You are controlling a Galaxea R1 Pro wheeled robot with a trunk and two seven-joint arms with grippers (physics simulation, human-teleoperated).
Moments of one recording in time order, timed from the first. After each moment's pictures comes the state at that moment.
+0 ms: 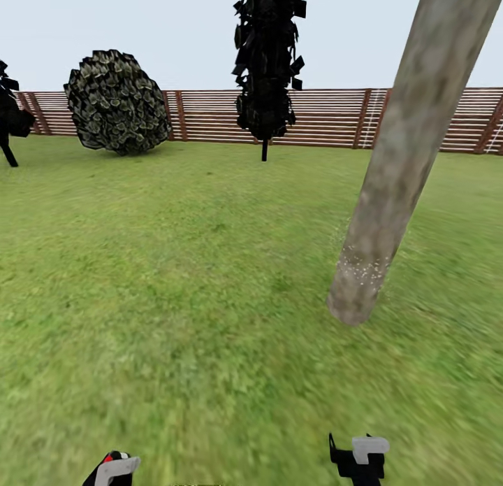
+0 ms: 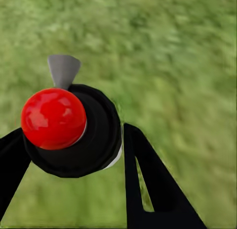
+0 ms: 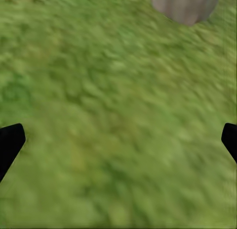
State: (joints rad) left arm -0.26 0.15 -0.22 -0.29 0.30 -0.54 0.09; right arm -0.43 -0.01 0.17 -0.05 -0.05 -0.67 -0.20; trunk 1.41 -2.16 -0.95
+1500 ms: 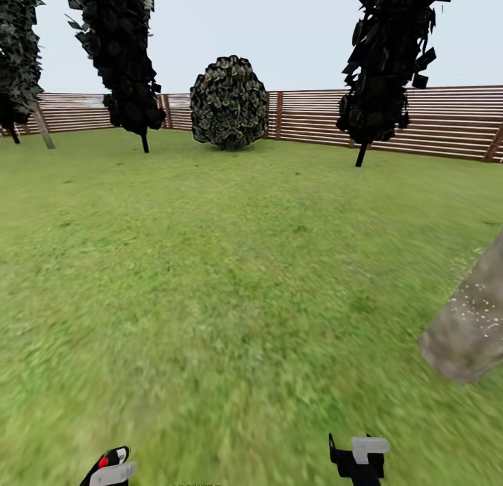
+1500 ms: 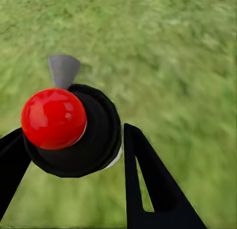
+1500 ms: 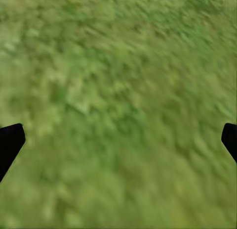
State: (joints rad) left arm -0.23 0.15 -0.22 -0.29 0.31 -0.70 0.09; right arm -0.43 -0.01 0.17 -0.05 -0.05 -0.67 -0.20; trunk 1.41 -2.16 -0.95
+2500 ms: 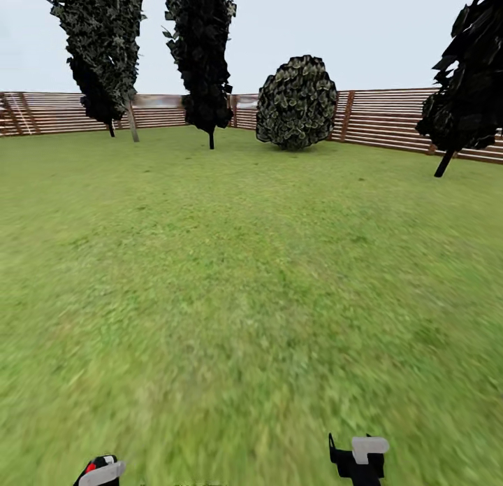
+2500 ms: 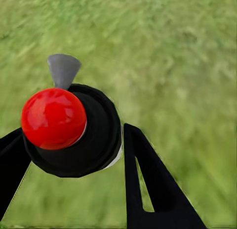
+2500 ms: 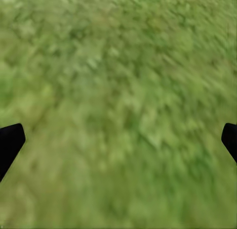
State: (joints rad) left arm -0.23 0.14 -0.08 -0.29 0.30 -0.64 0.09; right arm -0.43 -0.01 0.17 -0.05 -0.05 -0.67 -0.20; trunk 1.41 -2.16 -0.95
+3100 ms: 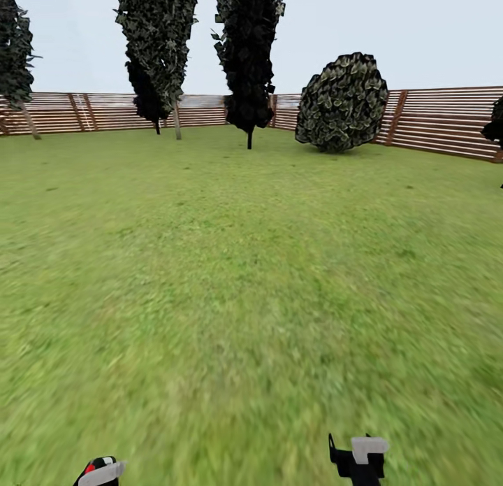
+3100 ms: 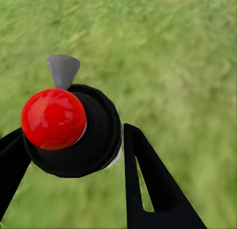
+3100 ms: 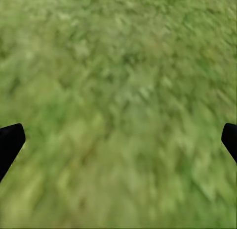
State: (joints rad) left arm -0.23 0.14 -0.08 -0.29 0.30 -0.64 0.10; right arm -0.43 -0.01 0.17 -0.05 -0.05 -0.67 -0.20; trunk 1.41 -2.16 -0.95
